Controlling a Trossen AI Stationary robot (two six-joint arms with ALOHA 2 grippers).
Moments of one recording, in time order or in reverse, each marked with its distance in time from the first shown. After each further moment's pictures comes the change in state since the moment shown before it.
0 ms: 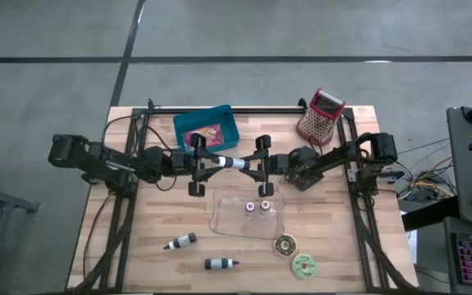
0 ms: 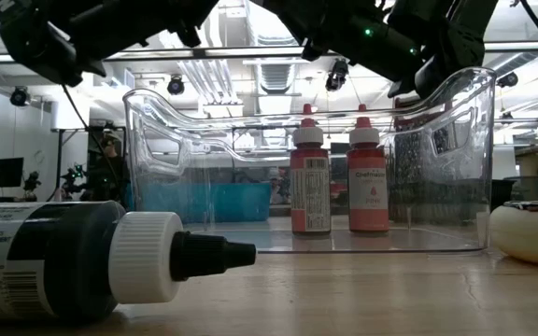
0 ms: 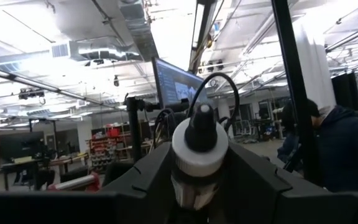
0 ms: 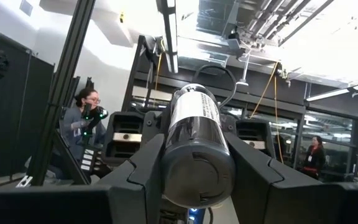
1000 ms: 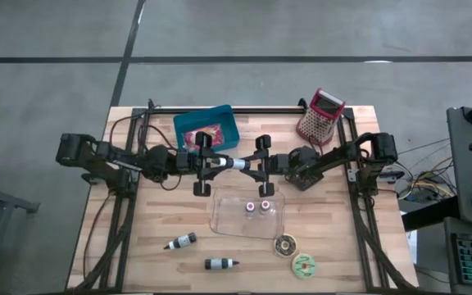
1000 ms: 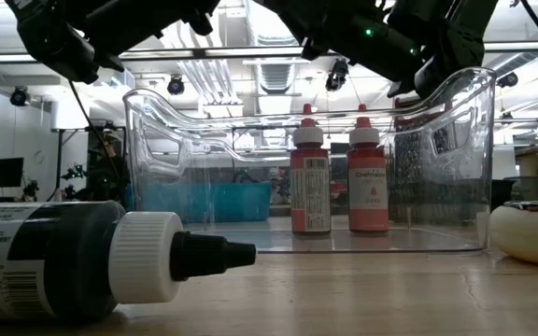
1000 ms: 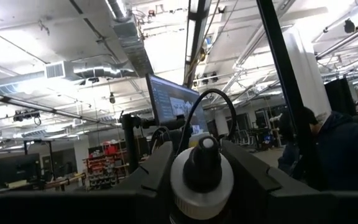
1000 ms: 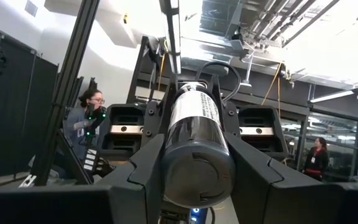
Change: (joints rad) left arm 0.005 0.093 0.078 0.041 0.040 0.043; right arm 0.000 -0.001 0.002 0.000 -0.012 0.003
